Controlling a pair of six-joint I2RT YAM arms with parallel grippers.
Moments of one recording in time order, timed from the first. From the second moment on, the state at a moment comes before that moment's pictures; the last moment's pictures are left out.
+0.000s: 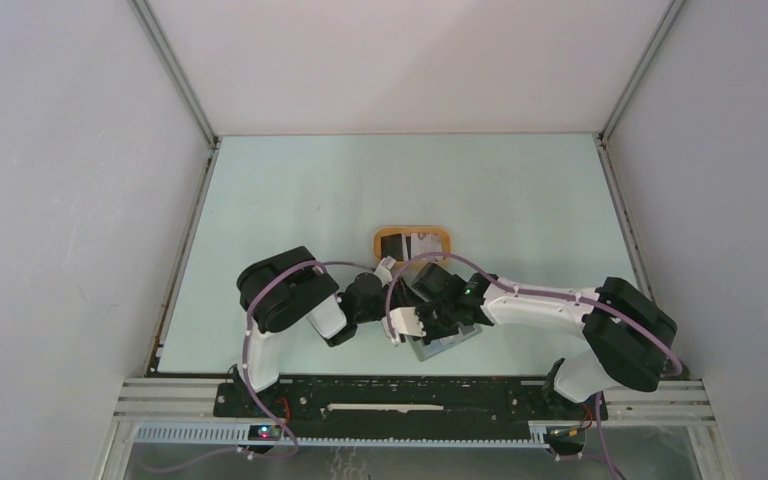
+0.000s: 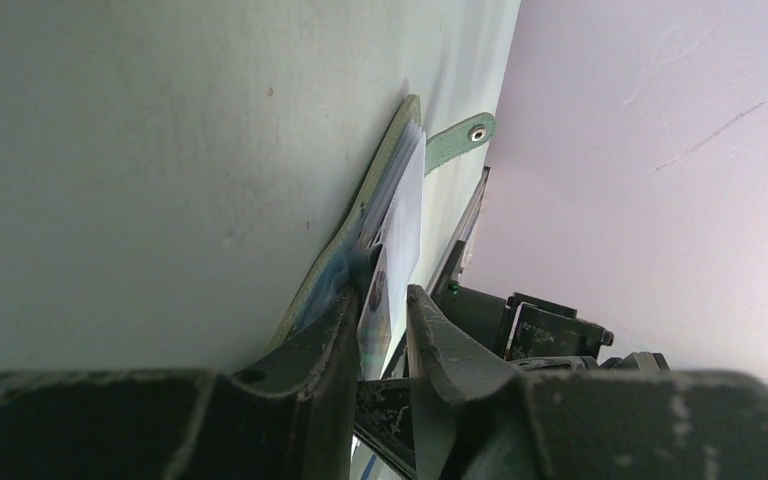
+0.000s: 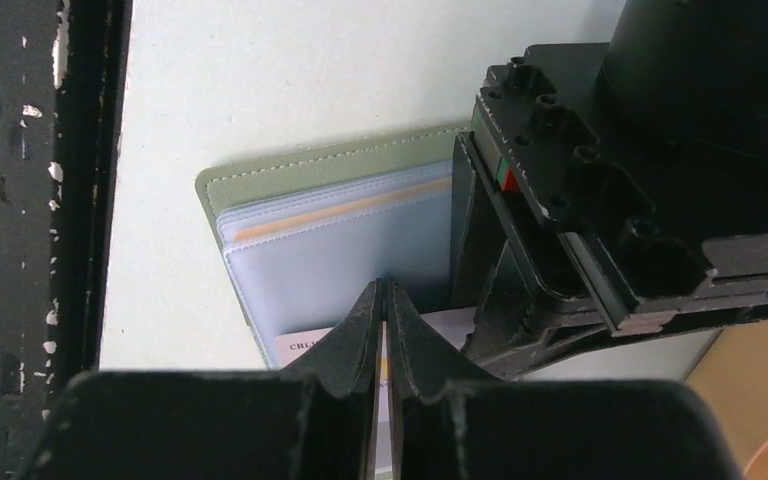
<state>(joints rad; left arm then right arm) -0.87 1.99 0.47 1.14 0.34 -1.42 0.99 1.49 0.80 -0.47 -0.26 -0.89</state>
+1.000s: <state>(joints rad) -0.87 1.96 0.46 1.13 0.34 -1.40 0.74 1.35 0.74 -0.55 -0.39 -0.90</state>
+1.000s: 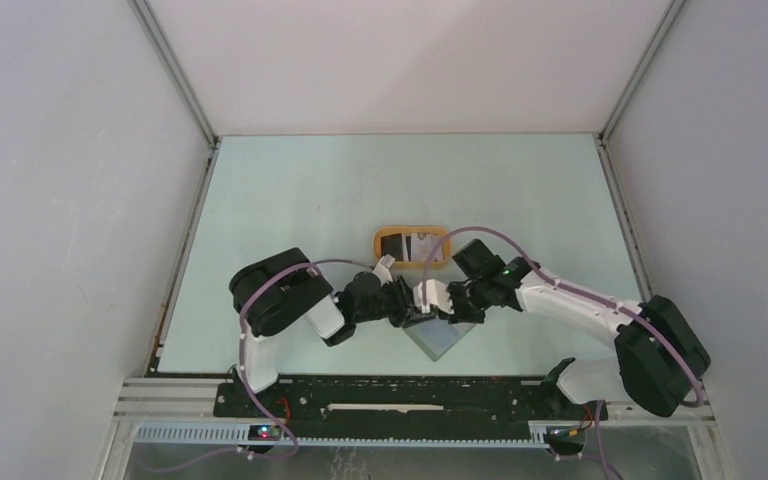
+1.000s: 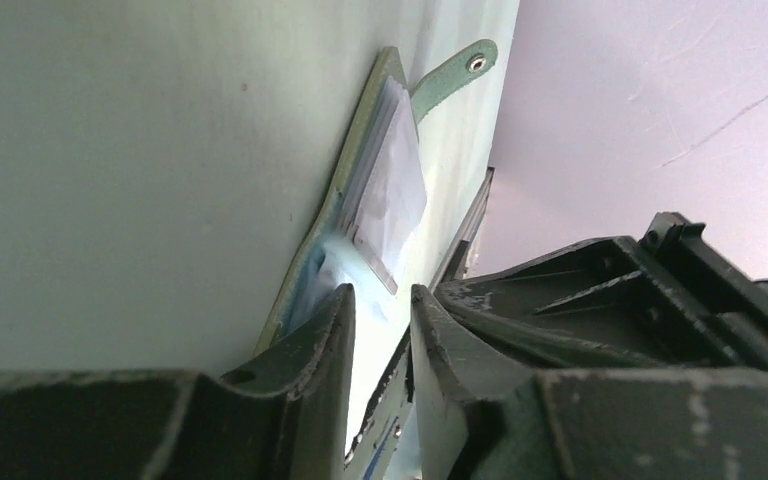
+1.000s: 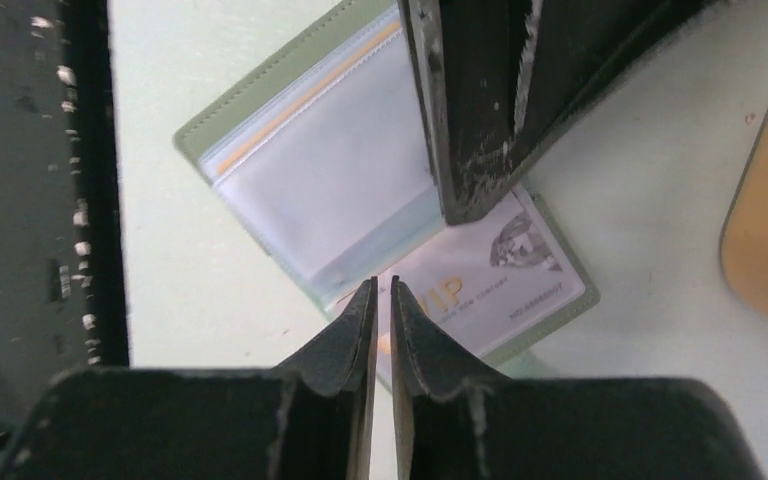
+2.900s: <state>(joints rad) -0.60 0.82 0.28 0.31 0.17 -0.61 0.30 1.60 1.06 -0.87 -0.77 -0.52</state>
